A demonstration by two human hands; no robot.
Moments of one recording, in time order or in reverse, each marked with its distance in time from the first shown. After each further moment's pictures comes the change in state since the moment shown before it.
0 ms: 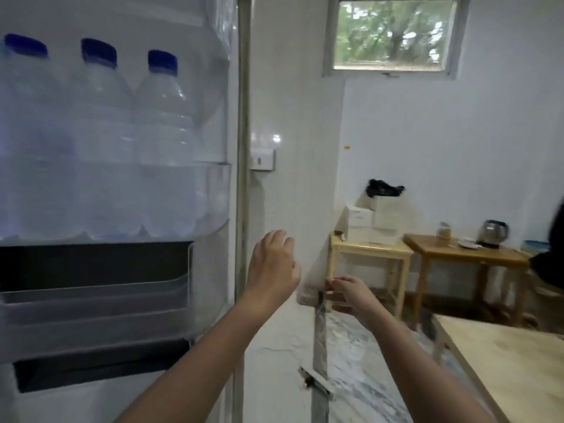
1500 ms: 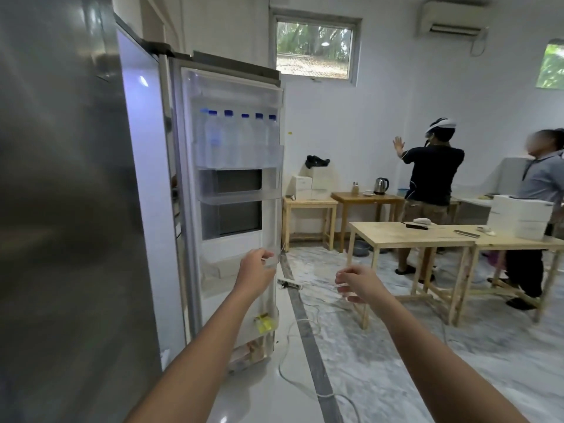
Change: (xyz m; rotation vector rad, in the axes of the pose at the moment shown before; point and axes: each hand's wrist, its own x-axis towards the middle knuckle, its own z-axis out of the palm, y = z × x) left_hand -0.574 -0.109 -0.546 -0.783 -0.413 -0.287; right_hand -0.829 0.015 0.296 -0.191 0.382 0.081
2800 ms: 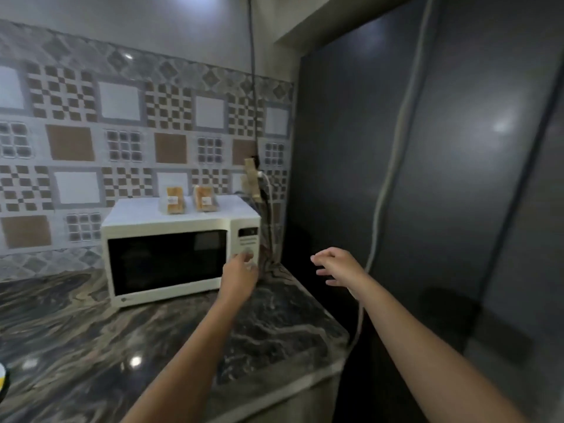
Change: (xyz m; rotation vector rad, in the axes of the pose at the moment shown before) left_hand -0.574 -0.121 -0.489 0.452 1.071 -0.750; right_hand -0.517 -0.183 0.452 -0.120 -1.263 -0.504
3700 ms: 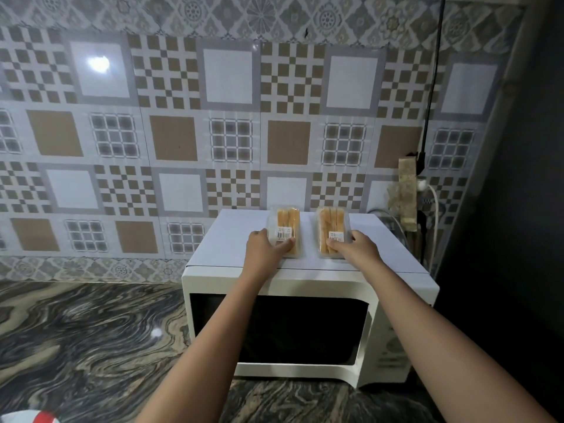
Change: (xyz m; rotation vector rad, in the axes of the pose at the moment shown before) left_hand 0.336 -0.178 -0.119 0.010 0.264 -0.235; right_hand 0.374 -0.151 0.273 -0.141 -0.147 -0.229
